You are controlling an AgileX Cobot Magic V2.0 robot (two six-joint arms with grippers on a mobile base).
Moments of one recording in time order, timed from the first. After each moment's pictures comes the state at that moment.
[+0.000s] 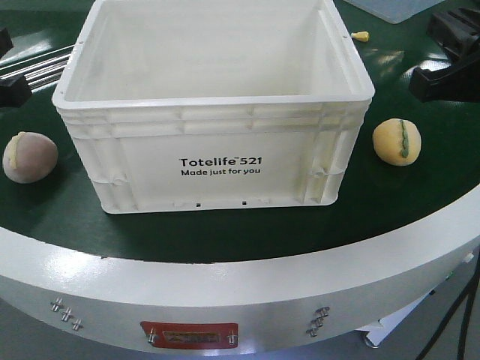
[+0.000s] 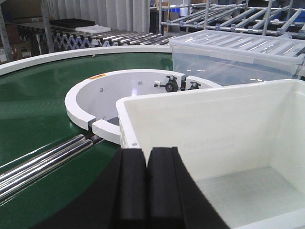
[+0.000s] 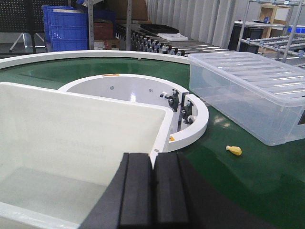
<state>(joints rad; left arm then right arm) -0.18 0.94 -0.73 -0.05 -0.03 0.00 0.27 0.95 -0.79 0.06 0.03 -0.15</state>
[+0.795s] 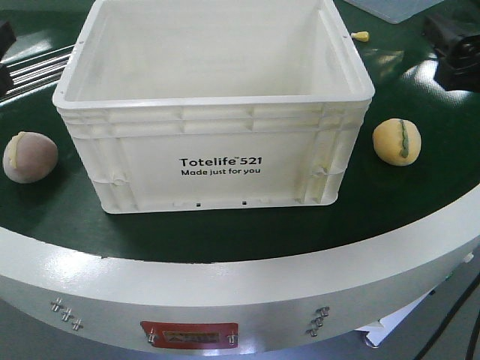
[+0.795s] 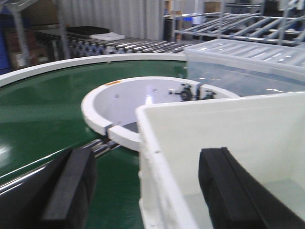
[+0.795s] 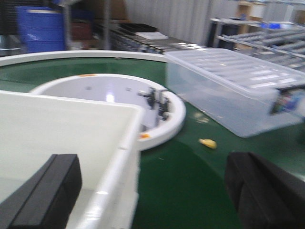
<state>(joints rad) -0.10 0.93 -0.73 -0.06 -0.05 0.00 0.13 0.95 -0.79 0.07 0.04 -0.14</state>
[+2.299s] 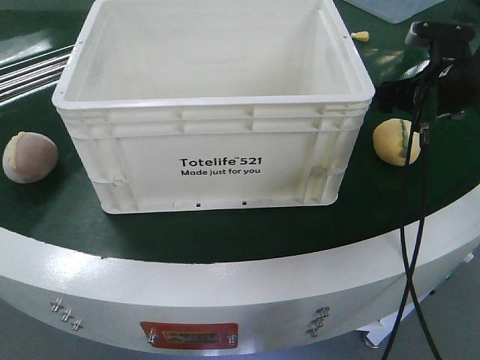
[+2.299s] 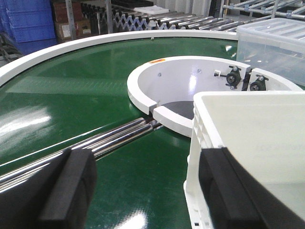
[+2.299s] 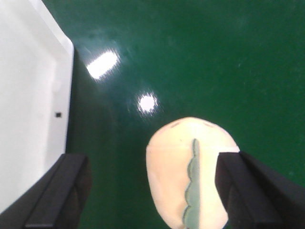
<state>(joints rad) 0.04 0.98 -0.85 -0.06 0.13 0.00 0.01 1.77 -1.25 0.12 0.47 -0.08</state>
